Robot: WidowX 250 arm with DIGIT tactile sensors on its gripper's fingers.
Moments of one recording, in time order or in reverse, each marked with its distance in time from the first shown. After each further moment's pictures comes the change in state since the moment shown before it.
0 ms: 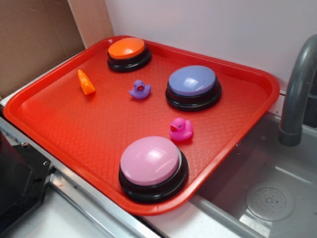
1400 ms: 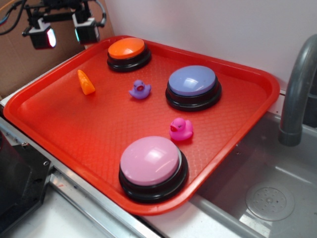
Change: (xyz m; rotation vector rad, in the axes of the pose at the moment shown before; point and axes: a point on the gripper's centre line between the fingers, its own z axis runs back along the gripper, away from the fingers) arm 0.051 0.036 -0.136 0.091 0.086 0.392
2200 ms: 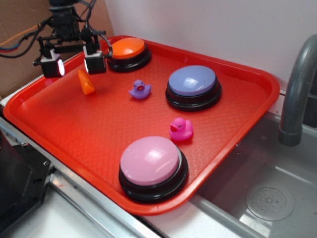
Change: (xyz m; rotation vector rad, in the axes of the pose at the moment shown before) arm 0.011 -0.004 -0.058 0.046 0.139 0.114
